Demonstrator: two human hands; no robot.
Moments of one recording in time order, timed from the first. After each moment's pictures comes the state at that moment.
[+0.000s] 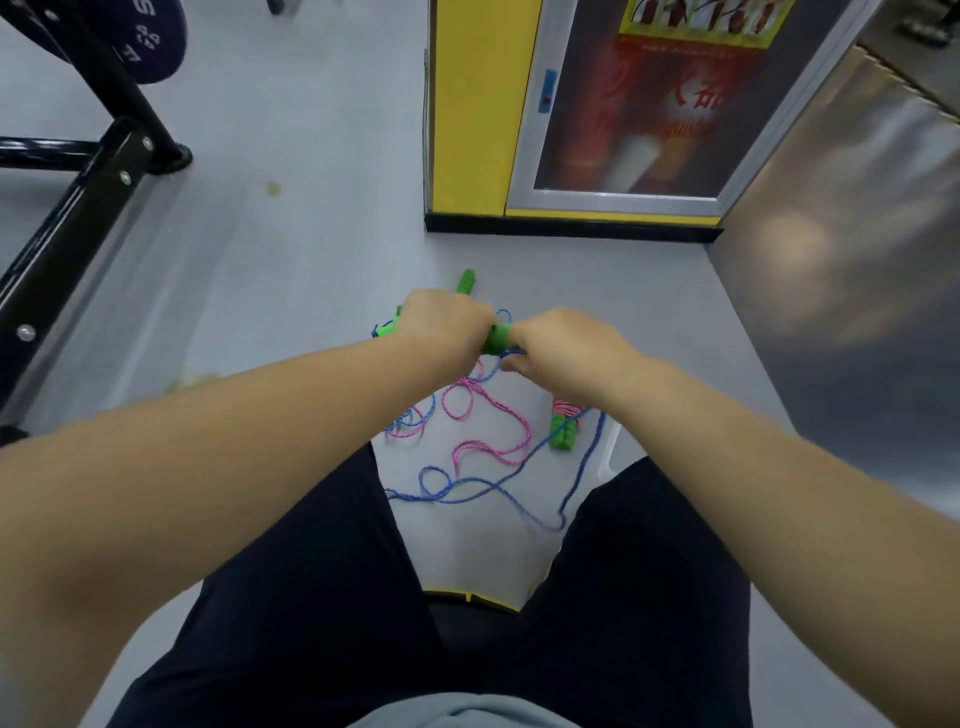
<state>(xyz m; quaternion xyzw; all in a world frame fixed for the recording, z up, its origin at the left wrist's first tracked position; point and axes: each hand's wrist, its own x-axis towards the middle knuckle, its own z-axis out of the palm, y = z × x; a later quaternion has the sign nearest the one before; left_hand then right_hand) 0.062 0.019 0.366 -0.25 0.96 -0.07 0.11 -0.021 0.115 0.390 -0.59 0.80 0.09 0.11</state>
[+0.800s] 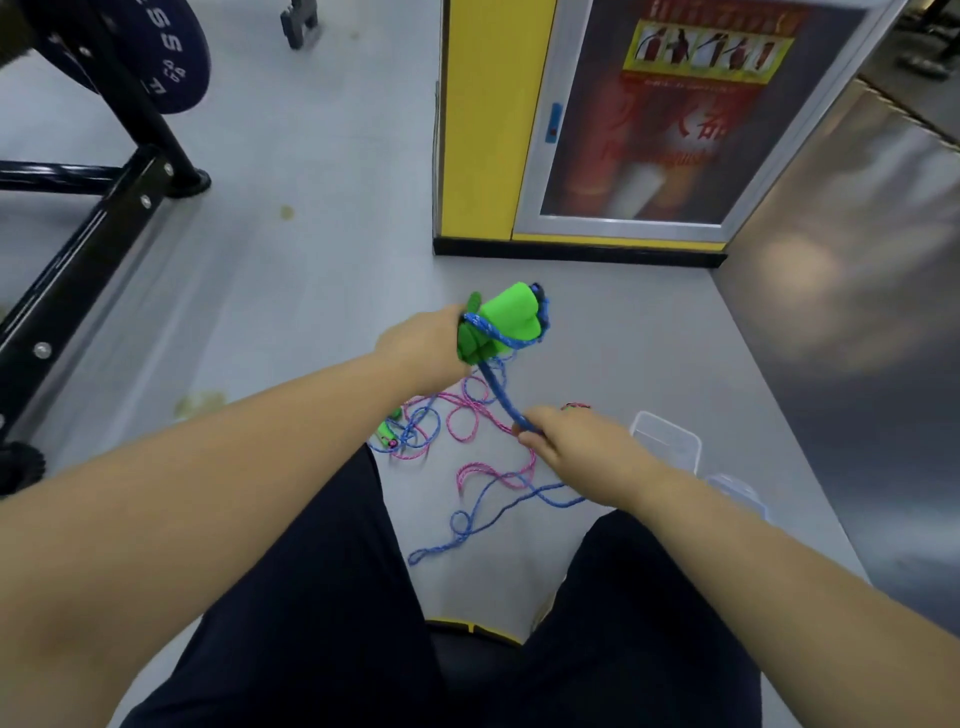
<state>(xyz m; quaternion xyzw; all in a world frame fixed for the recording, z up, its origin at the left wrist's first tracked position) 0.080 -0.004 0.363 -0.36 0.90 0.24 0.02 -0.019 0.163 0.343 -0.58 0.79 -0.02 0.18</state>
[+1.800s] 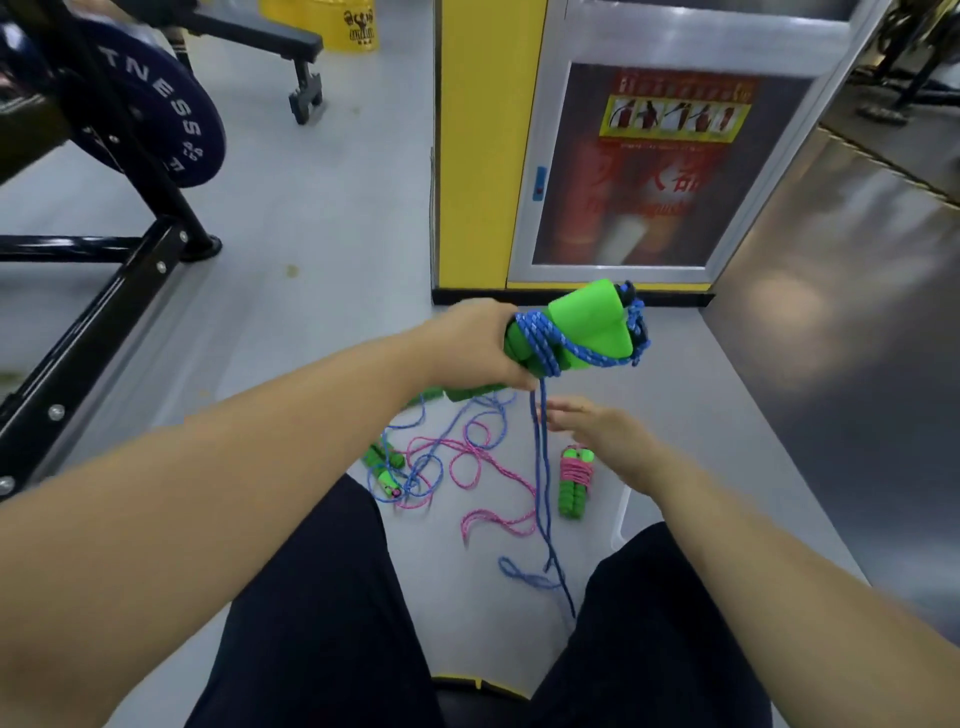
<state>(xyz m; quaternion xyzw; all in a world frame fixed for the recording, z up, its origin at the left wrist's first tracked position) 0.063 0.014 0.448 -0.20 0.93 0.30 -0.02 -0.061 0.152 0.357 -0.34 0.74 -0.39 0.42</state>
